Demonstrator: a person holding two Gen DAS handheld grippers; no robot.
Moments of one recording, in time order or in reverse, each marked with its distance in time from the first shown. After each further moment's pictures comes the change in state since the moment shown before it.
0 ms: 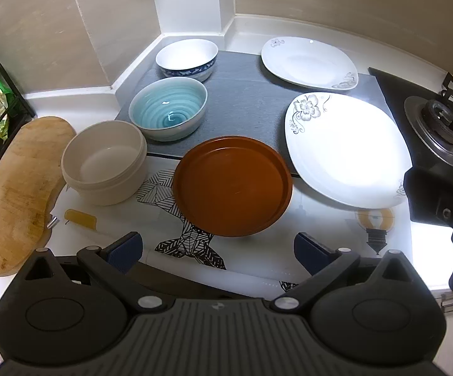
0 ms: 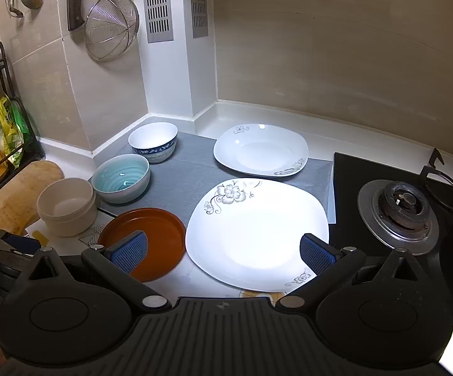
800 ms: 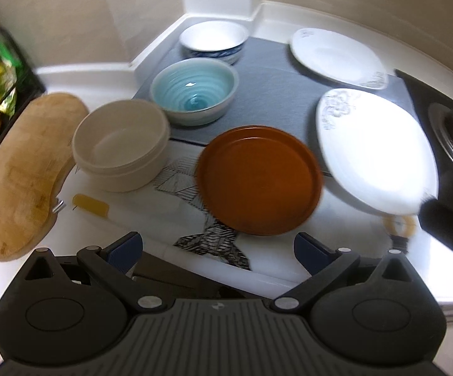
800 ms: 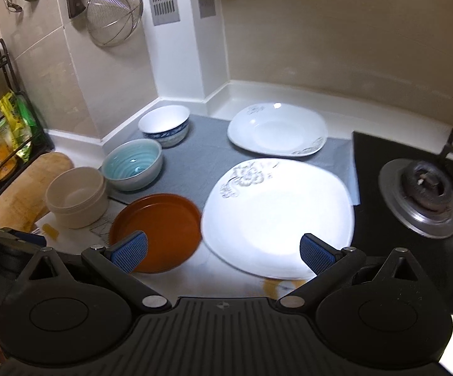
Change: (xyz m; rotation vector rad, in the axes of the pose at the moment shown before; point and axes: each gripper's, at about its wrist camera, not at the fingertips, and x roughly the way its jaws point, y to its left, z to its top) left arm 0.028 0.032 0.004 -0.091 0.065 0.023; right arm 0.025 0.004 -0.004 0.042 0.076 0.076
